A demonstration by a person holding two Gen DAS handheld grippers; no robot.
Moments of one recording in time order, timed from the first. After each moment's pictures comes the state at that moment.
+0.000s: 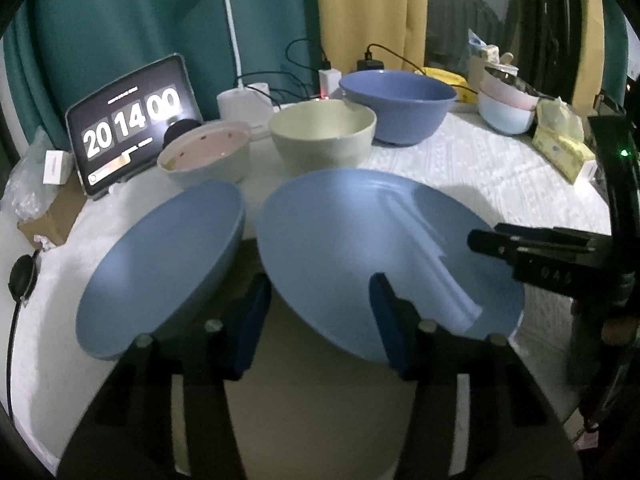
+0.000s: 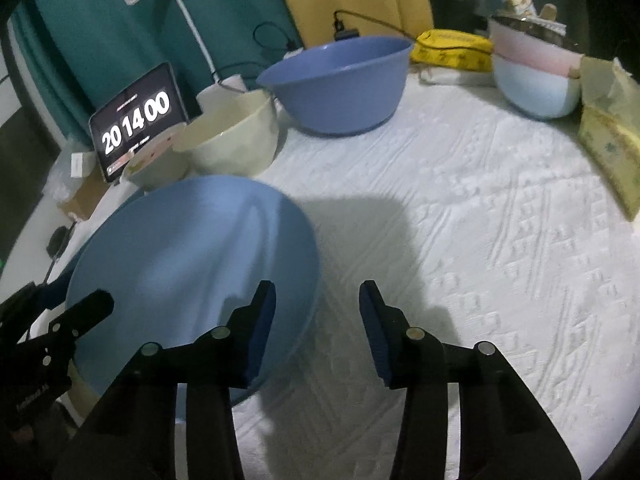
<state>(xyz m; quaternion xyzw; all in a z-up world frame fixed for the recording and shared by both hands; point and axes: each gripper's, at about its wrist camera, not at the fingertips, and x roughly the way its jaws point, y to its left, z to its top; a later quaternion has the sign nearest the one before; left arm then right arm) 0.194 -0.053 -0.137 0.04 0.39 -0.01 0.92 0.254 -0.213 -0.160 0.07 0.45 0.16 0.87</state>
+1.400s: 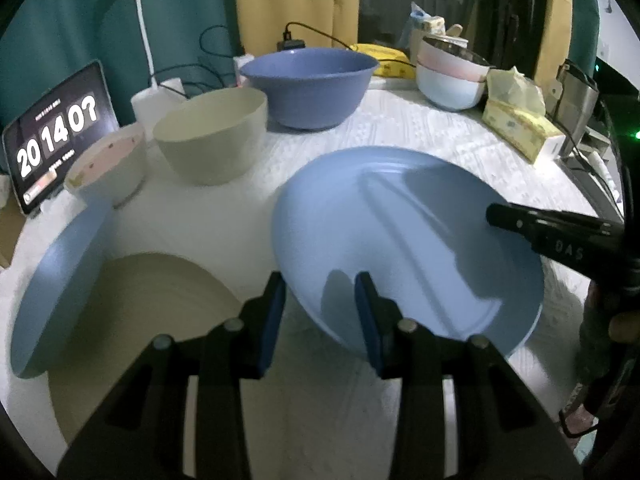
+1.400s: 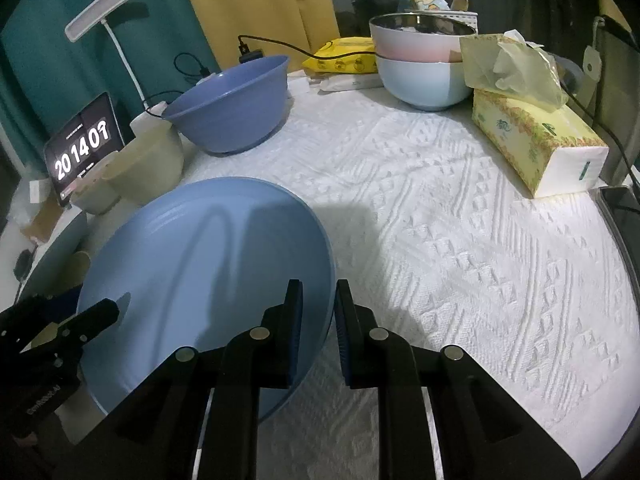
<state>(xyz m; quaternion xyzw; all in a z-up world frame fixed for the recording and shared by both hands) 0.222 -0.126 -0.161 0.04 0.42 -0.09 0.90 0.241 -0.300 -0.154 0.07 0.44 0.07 0.89</state>
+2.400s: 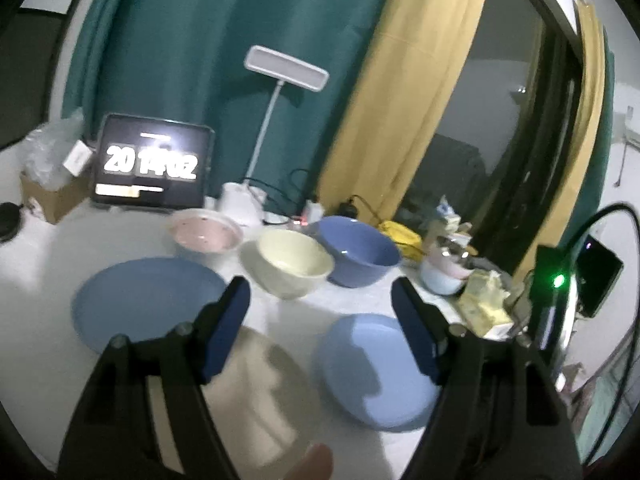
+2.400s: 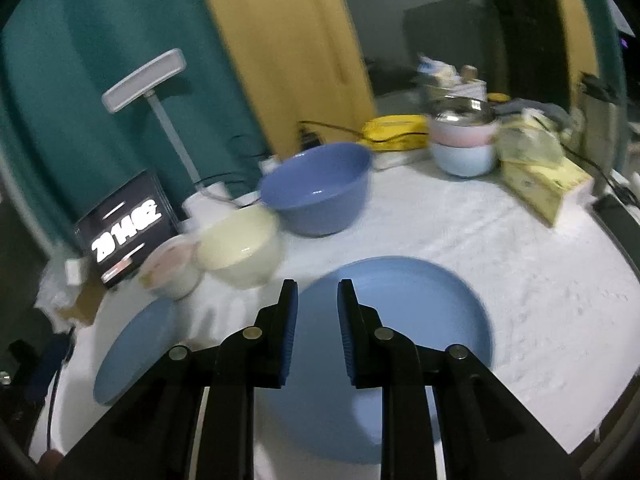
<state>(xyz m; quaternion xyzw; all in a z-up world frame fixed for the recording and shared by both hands) 0.139 -0.013 -0.051 -0.17 0.21 -0.04 0.96 0.217 -0.185 -0.069 0.13 0.34 0.03 0.93</state>
